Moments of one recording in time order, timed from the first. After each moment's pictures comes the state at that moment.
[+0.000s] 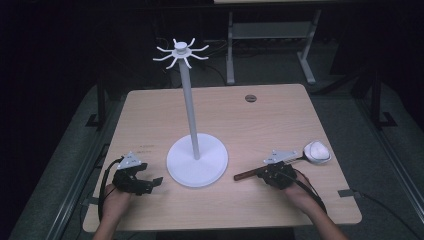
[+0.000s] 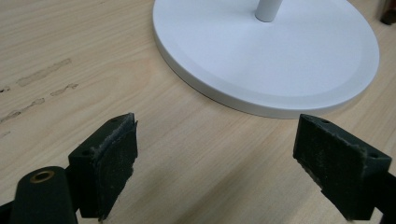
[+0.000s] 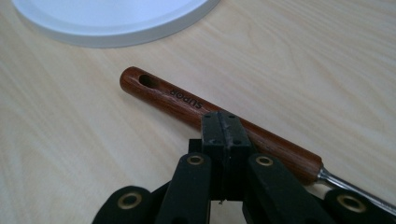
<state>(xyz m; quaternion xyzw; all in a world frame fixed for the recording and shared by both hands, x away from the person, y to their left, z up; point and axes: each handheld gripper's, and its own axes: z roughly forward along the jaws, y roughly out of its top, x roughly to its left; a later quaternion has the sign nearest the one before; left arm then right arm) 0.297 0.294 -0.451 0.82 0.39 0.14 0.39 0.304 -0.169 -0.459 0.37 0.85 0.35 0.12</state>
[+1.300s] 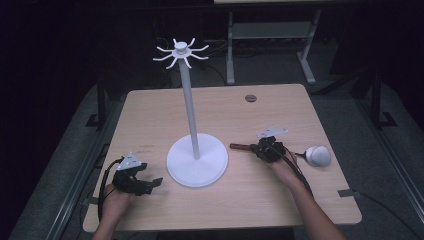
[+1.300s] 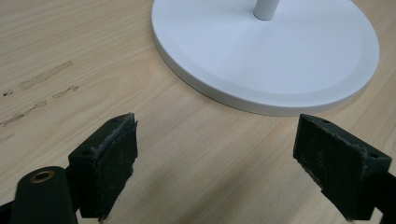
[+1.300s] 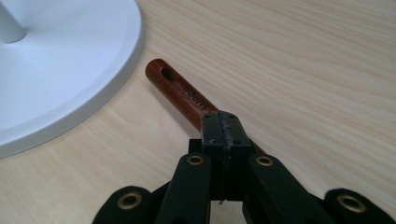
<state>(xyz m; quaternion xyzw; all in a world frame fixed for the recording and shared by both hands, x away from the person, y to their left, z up) 0.296 0.295 -0.451 0.83 0.38 0.15 0.38 0.382 -0.156 -0.463 0.42 0.81 0.37 0.16</state>
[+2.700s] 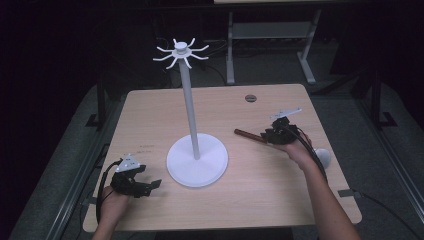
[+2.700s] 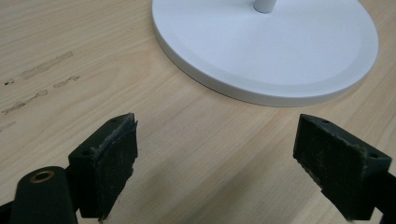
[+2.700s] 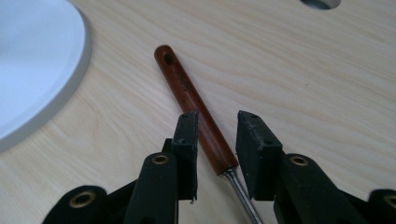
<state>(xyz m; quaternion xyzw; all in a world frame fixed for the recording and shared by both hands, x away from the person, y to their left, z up) 0.290 0.298 -0.452 0.83 0.38 0.14 0.38 0.424 -0.198 -0.428 0.43 0.83 0.34 0.15</state>
